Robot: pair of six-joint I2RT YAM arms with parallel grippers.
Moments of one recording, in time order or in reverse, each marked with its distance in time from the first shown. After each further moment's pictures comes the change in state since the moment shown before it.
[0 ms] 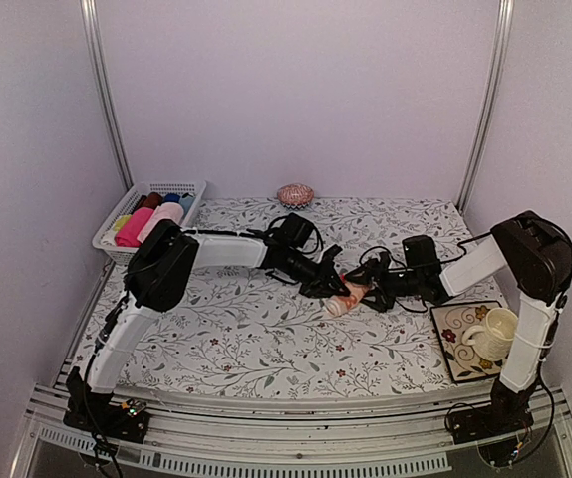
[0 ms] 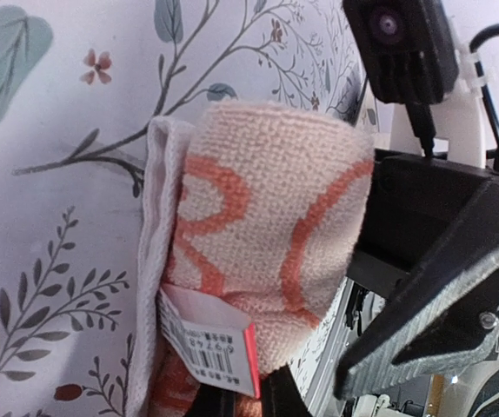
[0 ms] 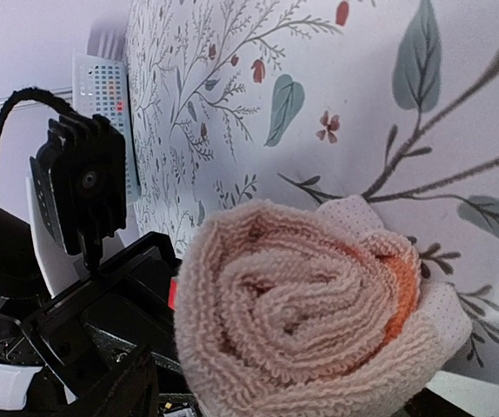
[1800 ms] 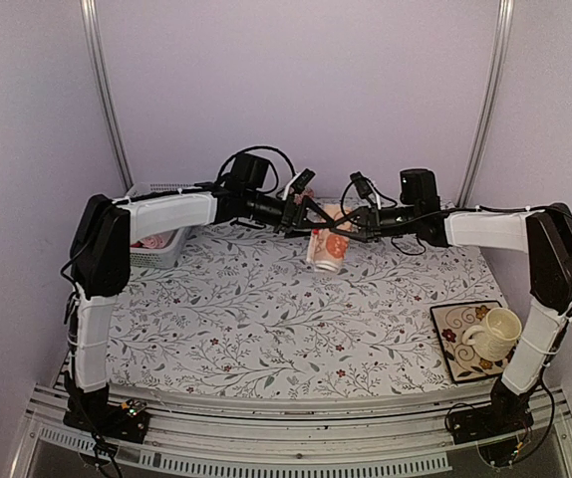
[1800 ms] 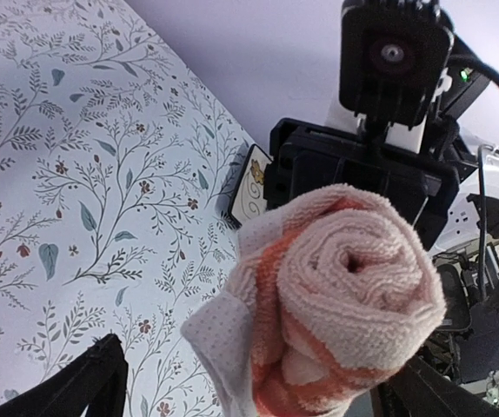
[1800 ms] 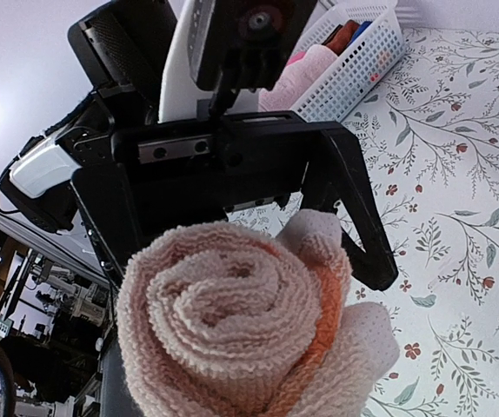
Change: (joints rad) left arm 0.141 -0.372 -0.140 0.093 0.072 0.228; right arm -0.002 -0.100 0.438 -0.309 -0.415 -0.638
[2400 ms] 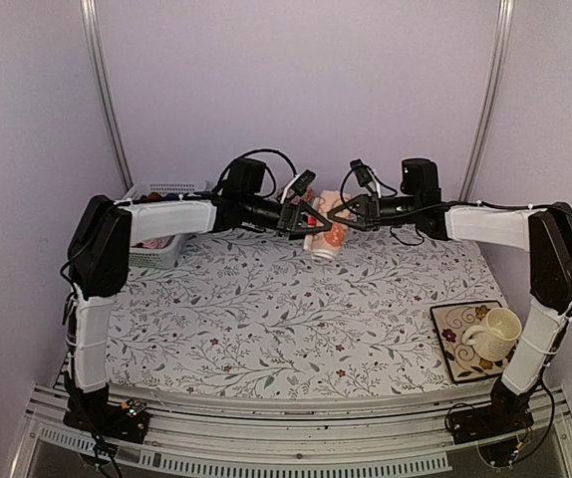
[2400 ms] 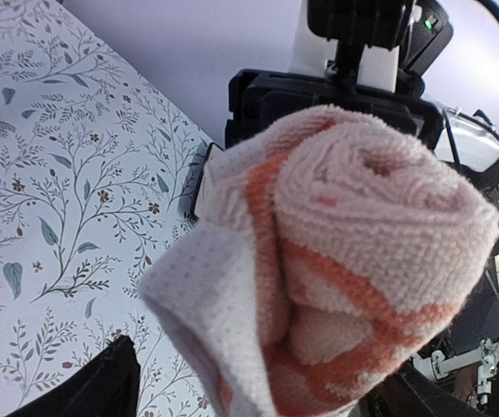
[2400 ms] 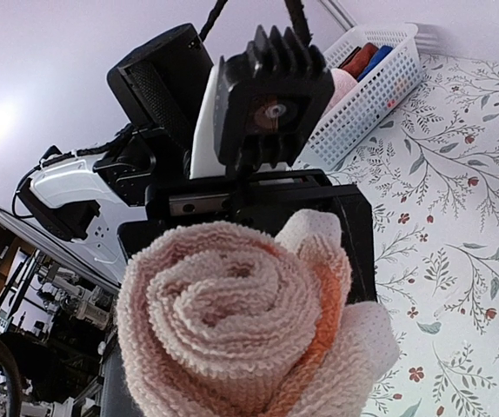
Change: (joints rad) left arm -0.003 -0.015 -0.109 0.202 0.122 -0.025; right arm 0.000 0.000 0.047 0.040 -0.031 0.035
